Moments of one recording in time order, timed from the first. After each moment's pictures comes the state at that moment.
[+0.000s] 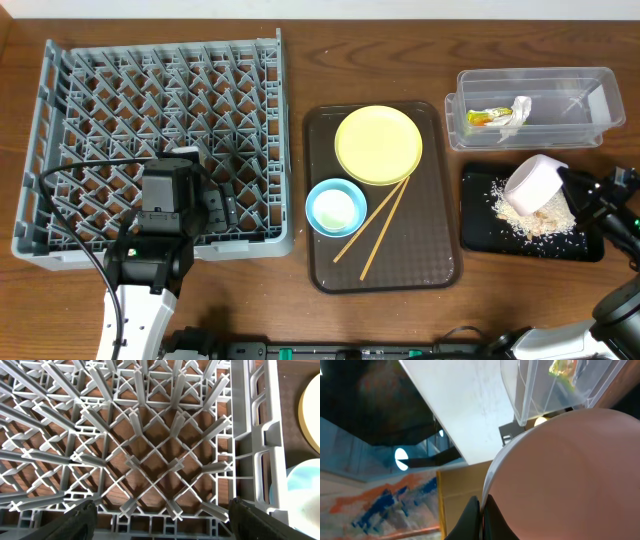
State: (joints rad) left arm -0.07 0.96 0.81 -0.78 -0.06 -0.20; right arm -0.88 1.75 0.96 -0.80 -1.52 0.23
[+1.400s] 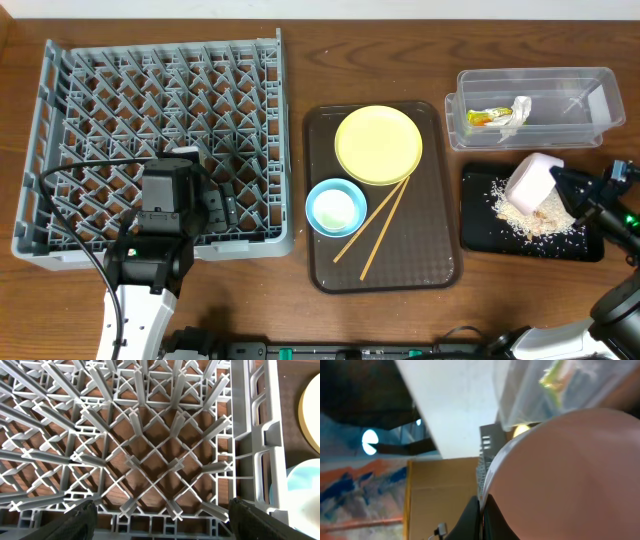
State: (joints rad) left arm -0.07 0.96 0.81 -0.78 -0.06 -0.20; right arm -0.84 1.75 0.96 -0.76 -1.47 0.06
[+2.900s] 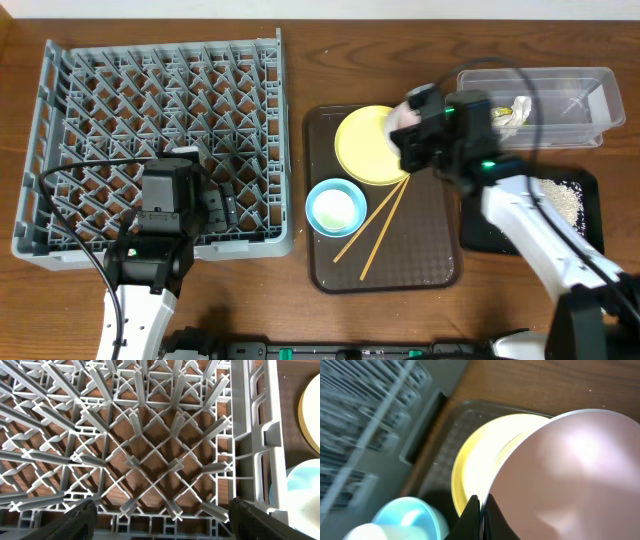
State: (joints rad) left arm -0.07 0.96 0.81 -0.78 -0.06 -0.20; right arm 0.30 1.55 0.98 -0.19 -0.35 0.07
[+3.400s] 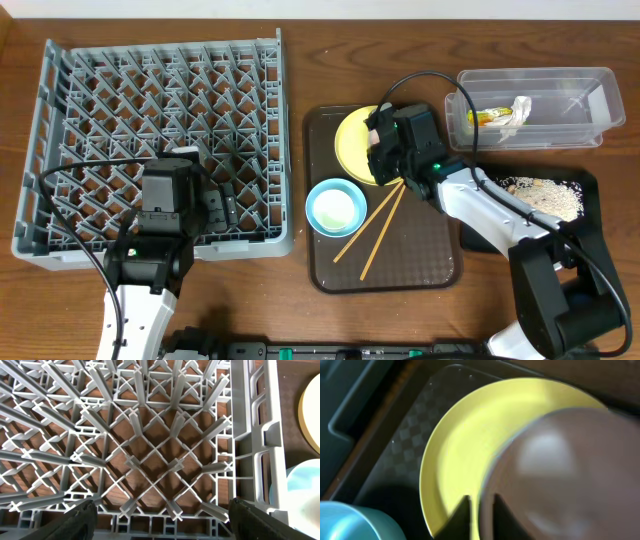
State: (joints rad) left arm -0.07 0.96 0.81 -0.78 -0.06 -0.20; right arm 0.42 1.74 0.98 -0.10 -0.16 0.00
